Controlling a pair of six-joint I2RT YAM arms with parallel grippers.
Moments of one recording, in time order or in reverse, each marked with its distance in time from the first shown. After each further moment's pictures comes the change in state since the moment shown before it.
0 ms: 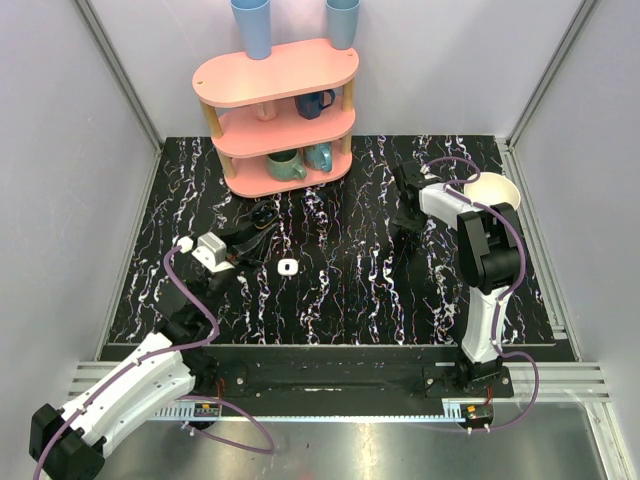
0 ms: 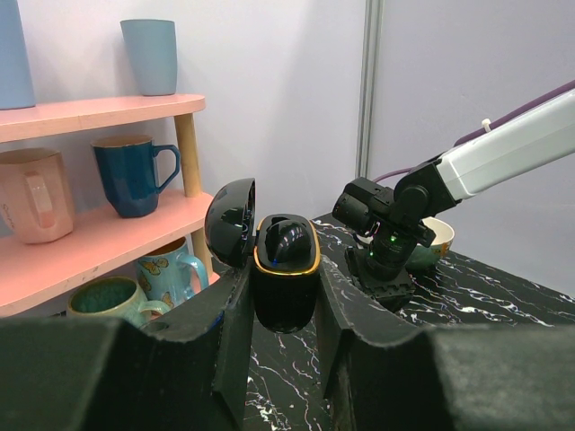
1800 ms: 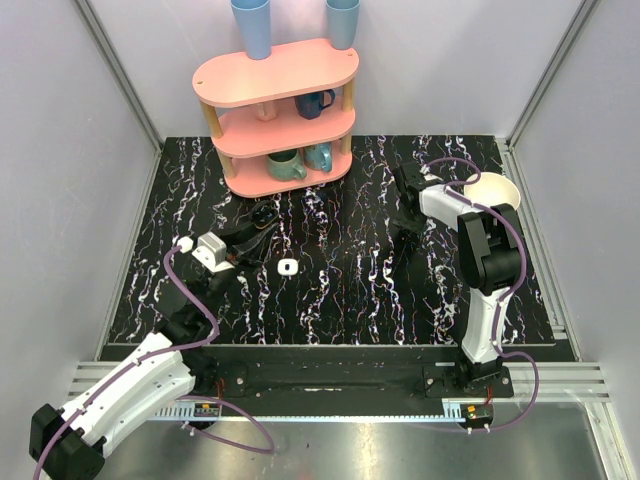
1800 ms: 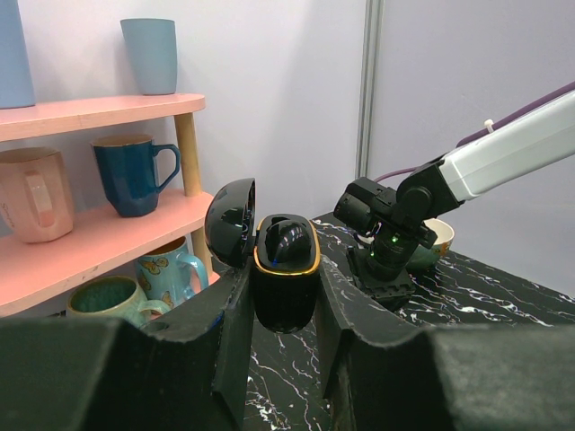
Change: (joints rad) left arm 0.000 0.000 0.000 -0.002 -0.001 -0.001; right arm 0.003 -0.008 -0.019 0.021 0.000 0.006
